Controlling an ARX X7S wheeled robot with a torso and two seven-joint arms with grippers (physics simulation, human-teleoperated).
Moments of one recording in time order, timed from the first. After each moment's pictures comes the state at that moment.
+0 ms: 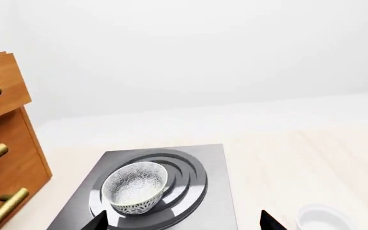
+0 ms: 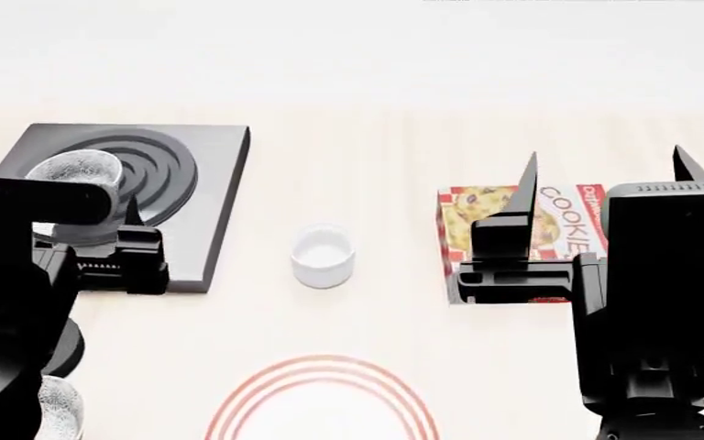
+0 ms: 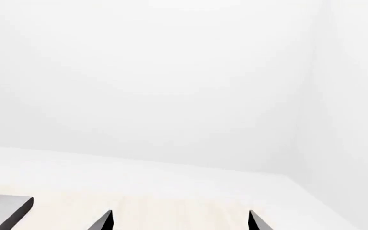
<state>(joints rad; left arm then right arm) -0.68 -0.23 0.25 0.11 -0.31 -0.77 -0.33 0.55 0.30 0.01 -0.65 0.21 0.99 0.14</state>
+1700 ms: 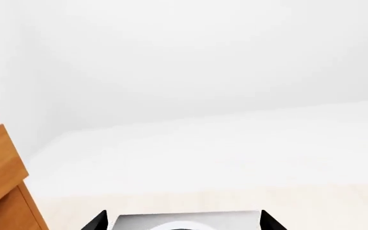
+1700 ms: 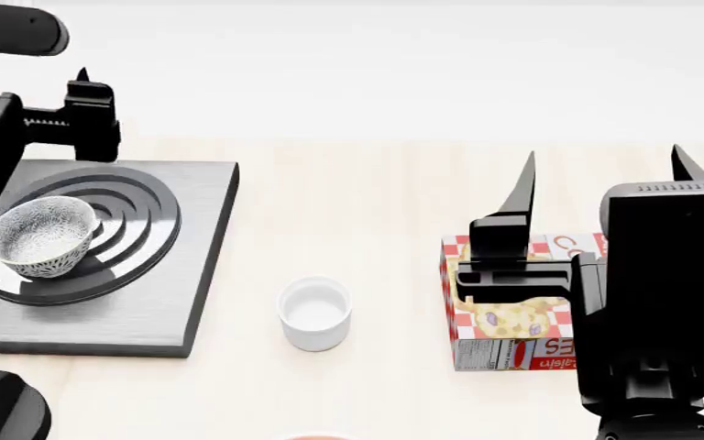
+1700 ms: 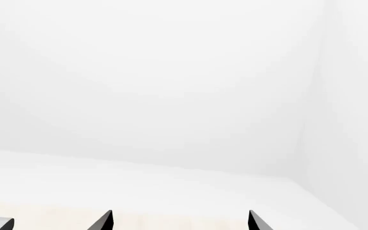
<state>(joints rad) -1.09 -0.27 0.28 -0.17 -0.34 -0.89 -0.27 0.56 0.31 0.00 -0.65 0.25 0.99 0.17</state>
